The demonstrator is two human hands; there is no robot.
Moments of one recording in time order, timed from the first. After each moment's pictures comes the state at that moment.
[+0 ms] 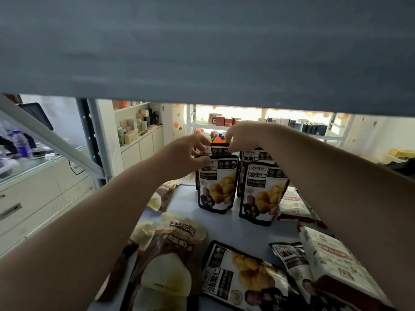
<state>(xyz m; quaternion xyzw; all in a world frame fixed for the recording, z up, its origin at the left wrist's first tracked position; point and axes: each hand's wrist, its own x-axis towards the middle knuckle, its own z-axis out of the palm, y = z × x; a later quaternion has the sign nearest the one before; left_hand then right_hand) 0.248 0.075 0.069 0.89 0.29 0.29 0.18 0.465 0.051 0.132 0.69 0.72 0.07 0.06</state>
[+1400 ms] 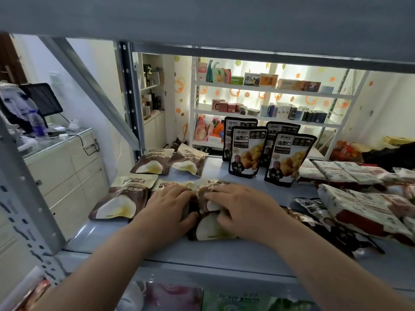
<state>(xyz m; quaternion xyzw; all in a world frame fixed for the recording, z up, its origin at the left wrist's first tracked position) 0.084 -0.050 -0.054 0.91 0.37 0.16 0.02 0.283 -0.144 -0.004 0.60 0.79 0.09 -0.11</state>
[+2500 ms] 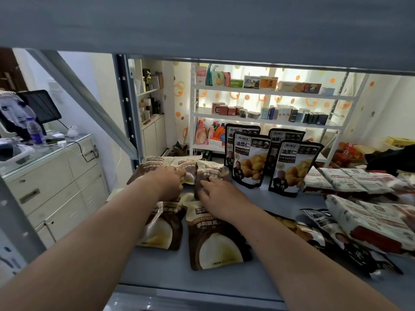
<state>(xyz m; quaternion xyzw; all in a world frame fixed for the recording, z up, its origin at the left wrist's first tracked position) 0.122 0.092 -0.026 0.88 0.47 -0.02 0.01 0.283 -0.025 -0.036 0.72 0.68 -0.06 -0.12</state>
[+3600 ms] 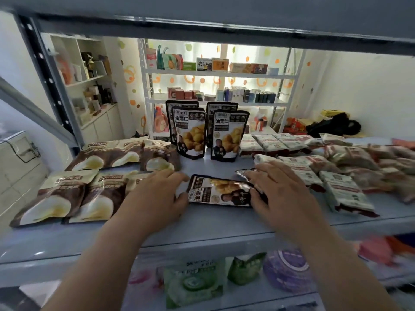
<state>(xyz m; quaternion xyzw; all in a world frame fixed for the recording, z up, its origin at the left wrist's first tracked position) 0.168 -0.107 -0.024 0.92 0.33 0.20 0.03 0.389 -0.273 -0.018 0.76 0.61 0.19 -0.16</state>
